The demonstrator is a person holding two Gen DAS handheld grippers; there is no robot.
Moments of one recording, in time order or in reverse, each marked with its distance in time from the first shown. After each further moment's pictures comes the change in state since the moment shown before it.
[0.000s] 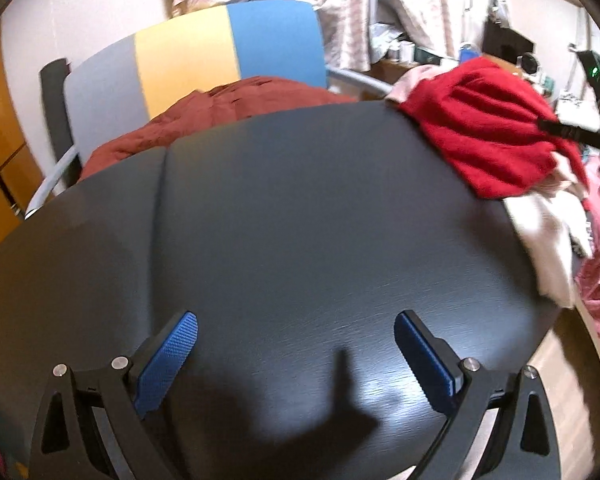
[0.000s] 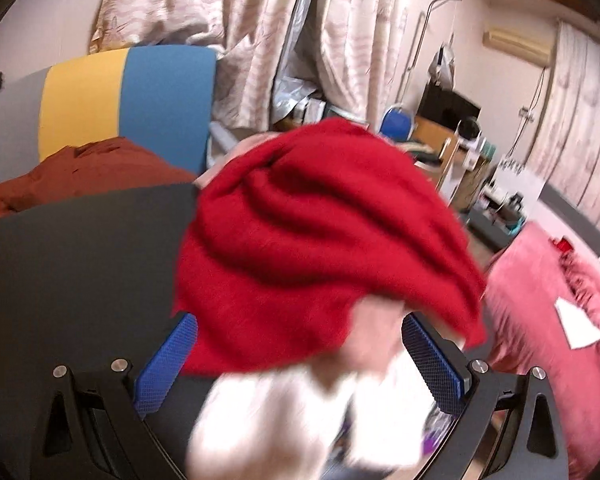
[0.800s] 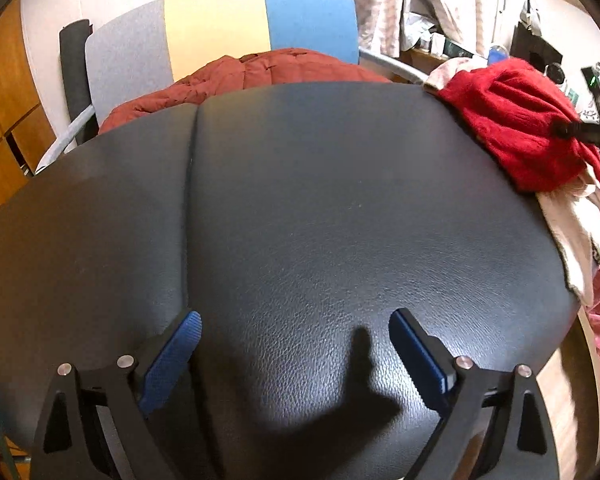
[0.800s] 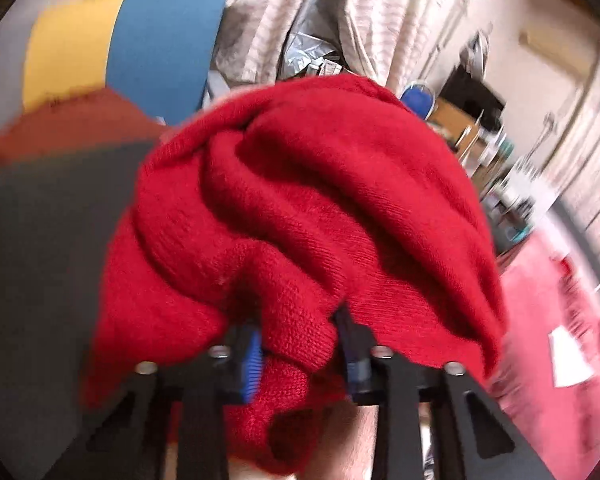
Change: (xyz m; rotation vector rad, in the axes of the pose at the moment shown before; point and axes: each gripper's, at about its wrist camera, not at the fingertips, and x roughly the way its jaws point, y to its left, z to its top) left arm 0.010 0.043 -0.023 -0.071 0.061 -0.006; right arm 0.118 0.008 0.095 -0.003 0.139 0.103
